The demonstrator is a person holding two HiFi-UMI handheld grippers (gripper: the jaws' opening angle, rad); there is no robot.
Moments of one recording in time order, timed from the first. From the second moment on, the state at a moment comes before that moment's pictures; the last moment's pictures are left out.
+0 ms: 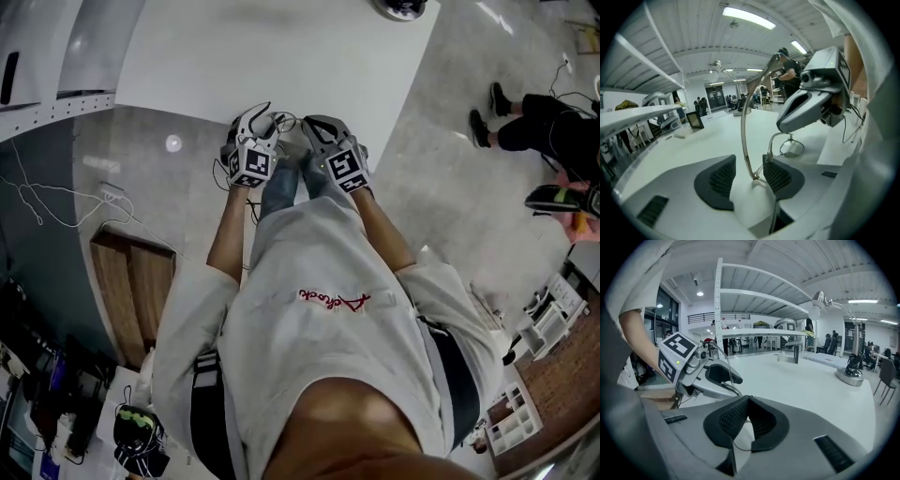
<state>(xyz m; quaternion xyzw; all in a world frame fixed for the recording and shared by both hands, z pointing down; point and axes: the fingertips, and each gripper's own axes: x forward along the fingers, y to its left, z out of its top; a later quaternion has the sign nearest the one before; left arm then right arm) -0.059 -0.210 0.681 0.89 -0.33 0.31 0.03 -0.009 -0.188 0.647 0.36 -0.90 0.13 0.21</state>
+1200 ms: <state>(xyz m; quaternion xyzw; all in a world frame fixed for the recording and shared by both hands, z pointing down) -0.074 -0.189 0.651 0.88 -0.37 0.29 0.01 -0.031 -0.183 0.680 0.31 -0.90 0.04 0.31</state>
